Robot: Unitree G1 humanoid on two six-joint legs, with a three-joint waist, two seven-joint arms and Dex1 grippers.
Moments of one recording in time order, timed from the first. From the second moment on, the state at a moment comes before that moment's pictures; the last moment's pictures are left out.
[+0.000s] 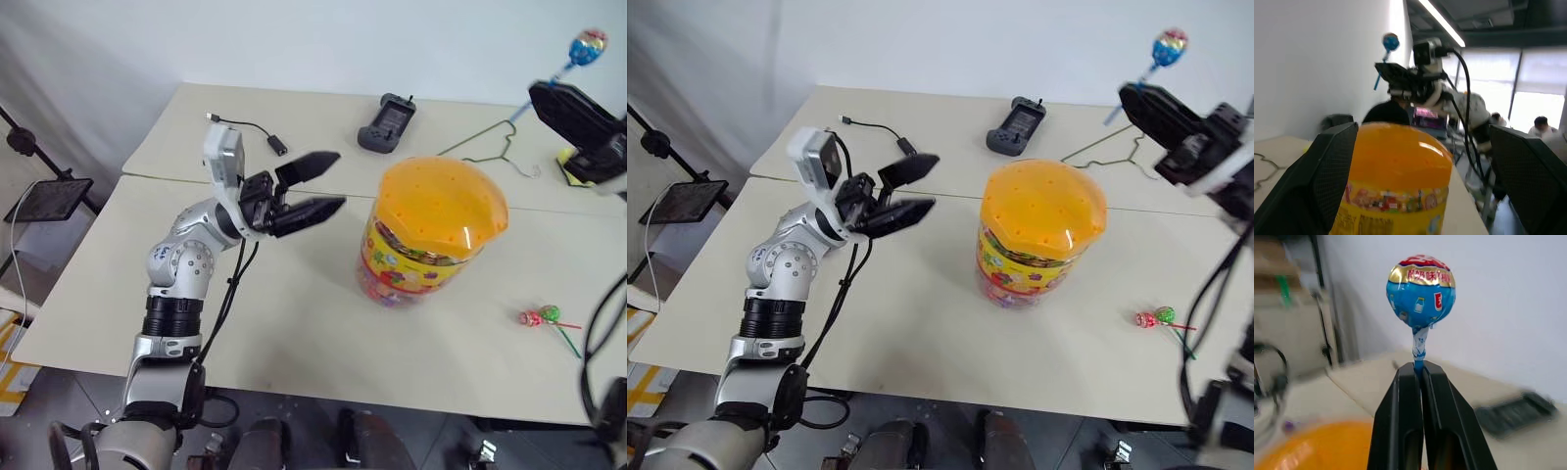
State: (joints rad) left arm -0.78 0.32 0.05 0.13 -0.70 0.42 -1.19; right arm -0.53 -0.99 -0.50 -0.05 0.91 0.72 0.79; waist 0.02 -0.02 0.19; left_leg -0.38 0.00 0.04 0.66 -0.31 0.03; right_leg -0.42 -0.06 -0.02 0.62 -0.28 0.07
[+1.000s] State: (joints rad) left arm -0.73 0.48 0.00 0.08 -0.59 0.41 -1.26; right arm 0.05 -0.92 -0.72 0.00 0.58 0.27 1.04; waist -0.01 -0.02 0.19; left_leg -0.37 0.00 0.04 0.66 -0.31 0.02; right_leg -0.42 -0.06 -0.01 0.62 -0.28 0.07
